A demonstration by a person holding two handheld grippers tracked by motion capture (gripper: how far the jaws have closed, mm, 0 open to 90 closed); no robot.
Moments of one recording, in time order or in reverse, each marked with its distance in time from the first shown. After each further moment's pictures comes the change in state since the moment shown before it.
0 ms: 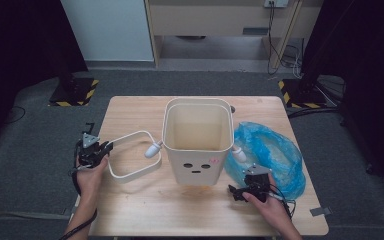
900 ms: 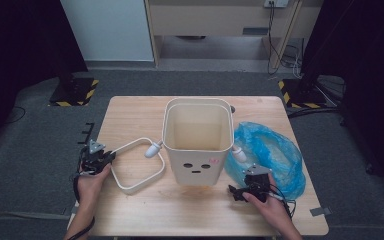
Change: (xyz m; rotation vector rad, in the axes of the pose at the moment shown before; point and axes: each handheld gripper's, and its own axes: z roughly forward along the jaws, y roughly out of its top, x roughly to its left) left arm -0.007 -0.019 0.003 0.125 -0.028 0.079; right arm 0.000 0.000 0.000 0.000 0.003 -0.001
